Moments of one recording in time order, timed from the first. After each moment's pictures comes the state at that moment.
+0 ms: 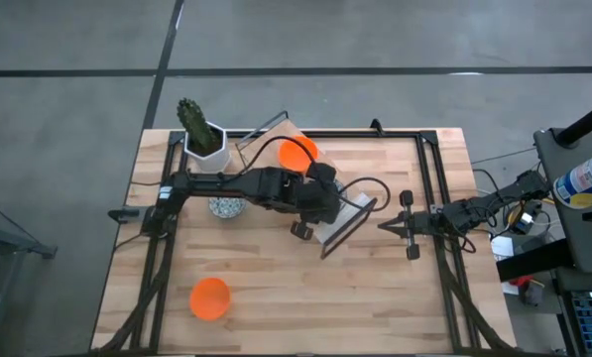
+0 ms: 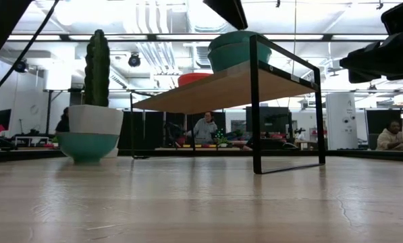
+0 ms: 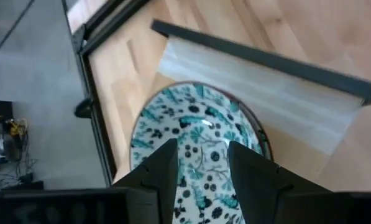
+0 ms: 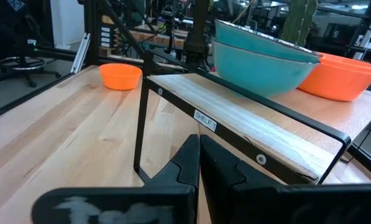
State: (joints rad) left arm -0.10 2.04 2.26 -1.14 -0.34 0.50; right arm 0.40 0.17 0.01 0.06 0.37 -0.08
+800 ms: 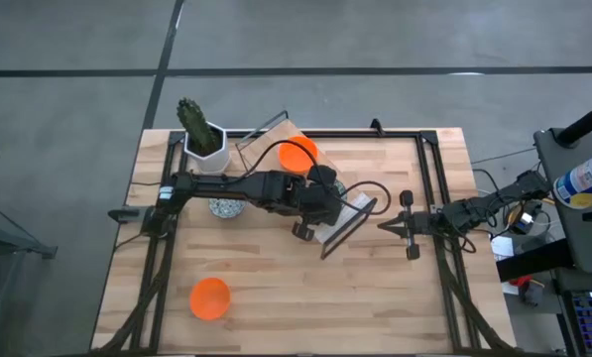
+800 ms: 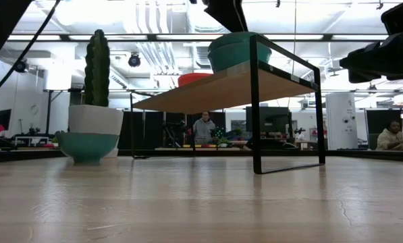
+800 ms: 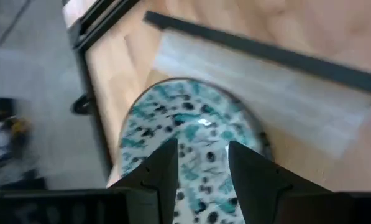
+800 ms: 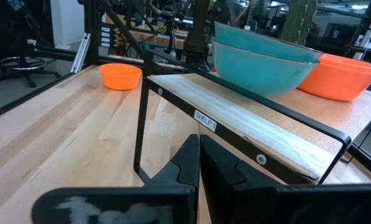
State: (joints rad) left arm -0.10 2.04 2.21 -1.10 -0.37 0.50; right arm 0.40 0.17 0.01 0.06 0.37 -0.09
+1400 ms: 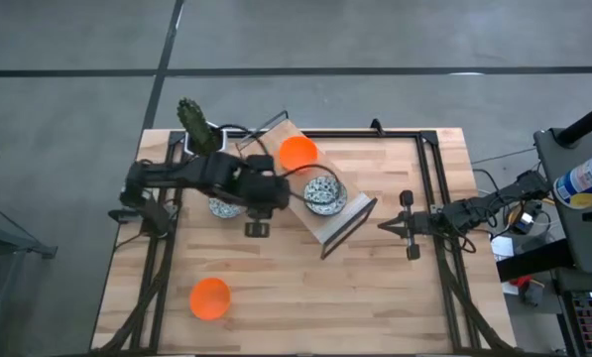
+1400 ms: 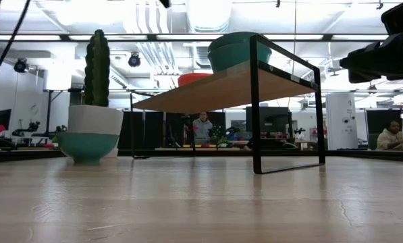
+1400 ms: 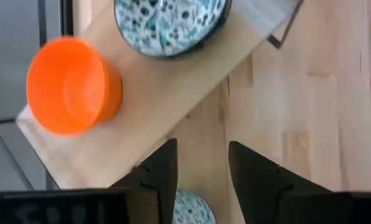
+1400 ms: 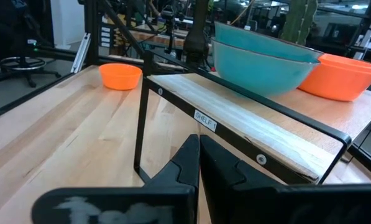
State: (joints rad) left arm -0.14 1.77 2.16 -1.55 -0.30 -0.01; right arm 0.40 0.17 0.01 0.06 0.37 -0.09
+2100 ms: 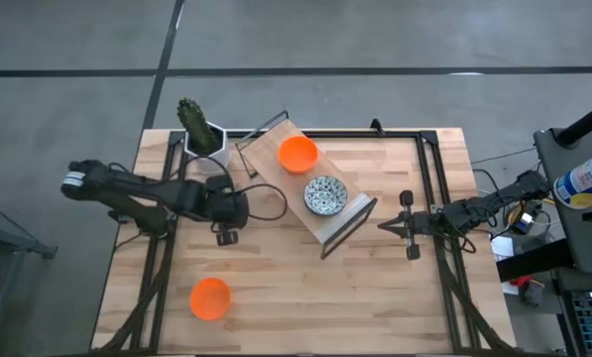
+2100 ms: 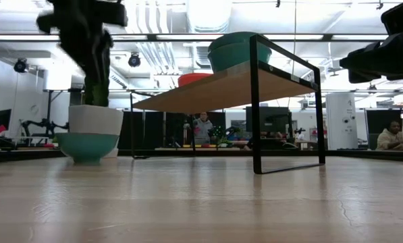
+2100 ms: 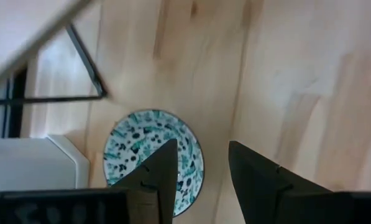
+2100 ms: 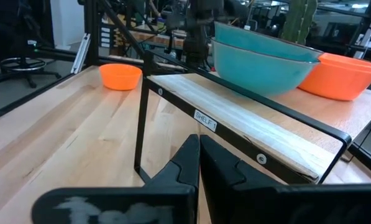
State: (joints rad) left arm -0.16 1.26 1.09 -1.09 -0.36 -0.26; right arm 0.40 0.17 0.01 0.06 0.37 -0.08
